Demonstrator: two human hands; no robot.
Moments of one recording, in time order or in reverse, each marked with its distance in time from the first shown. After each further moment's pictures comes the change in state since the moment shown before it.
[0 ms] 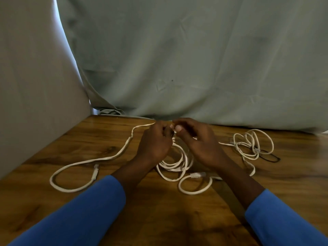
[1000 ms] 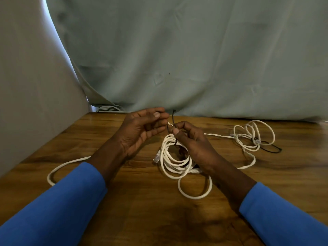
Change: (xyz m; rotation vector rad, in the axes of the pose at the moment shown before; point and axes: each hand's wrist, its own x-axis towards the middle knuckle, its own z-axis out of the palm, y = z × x) left_hand 0.015 -0.010 -0.043 -0.955 -0.311 -0.307; right_hand -0.018 0.008 0.021 0.536 -0.086 0.241
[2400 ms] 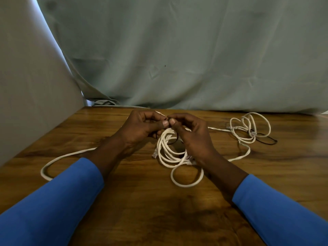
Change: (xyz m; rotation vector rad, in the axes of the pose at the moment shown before) left_hand 0.000 -0.019 0.005 0.424 -0.075 0.091; right_hand 0.003 0.009 -0.004 -0.109 0.229 -0.192
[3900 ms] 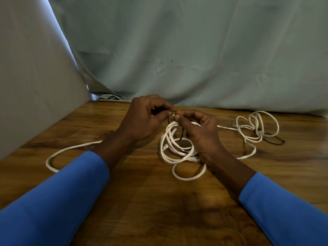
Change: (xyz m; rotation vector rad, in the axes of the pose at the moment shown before) left_hand 0.002 0.014 -0.007 0.679 0.105 0.557; right_hand -0.004 -0.012 0.002 0.157 0.060 0.102
